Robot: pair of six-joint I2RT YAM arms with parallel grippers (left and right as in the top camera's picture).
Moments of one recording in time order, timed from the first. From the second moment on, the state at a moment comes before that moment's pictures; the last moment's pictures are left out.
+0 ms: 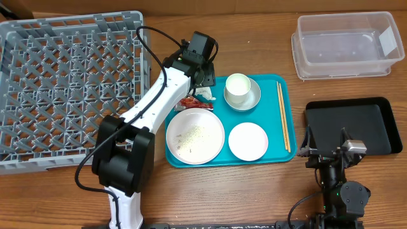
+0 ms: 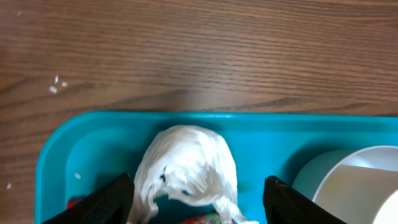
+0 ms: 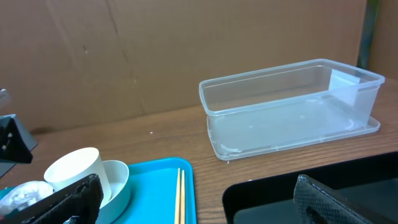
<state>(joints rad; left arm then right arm) -0.44 2.04 1.63 -0.69 -0.13 -0.51 -0.11 0.01 0.02 -0.03 -0.08 0.18</state>
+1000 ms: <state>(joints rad) -0.44 2.15 1.66 -0.75 -0.12 -0.39 -0.11 0.01 0.02 -0.03 -0.08 0.18</state>
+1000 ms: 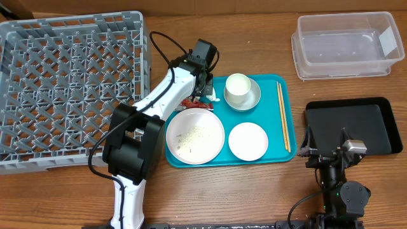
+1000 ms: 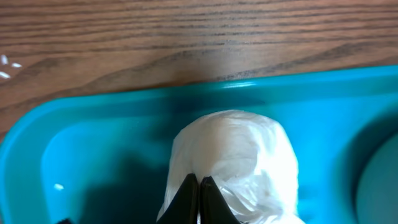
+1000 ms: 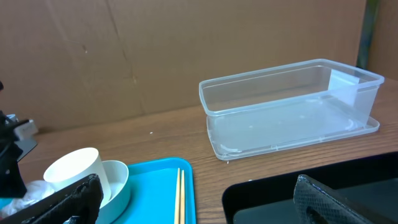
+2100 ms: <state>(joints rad) -0.23 1.79 1.98 -1.11 0.30 -0.38 -0.11 0.01 0.02 -0.03 -0.08 0.18</state>
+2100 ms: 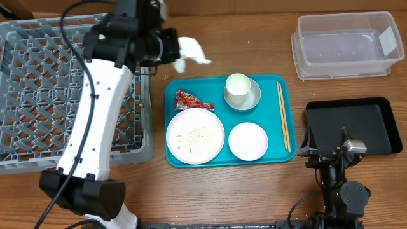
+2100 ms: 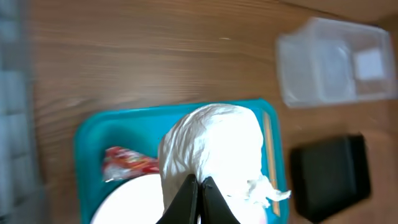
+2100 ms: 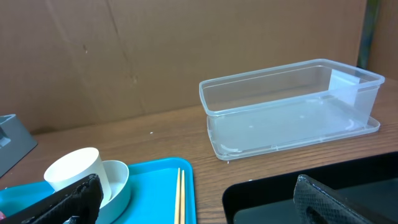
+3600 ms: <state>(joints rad) -0.75 2.41 1.94 0.49 0.14 -0.24 -0.11 0.01 0.02 -0.03 -0.08 0.18</state>
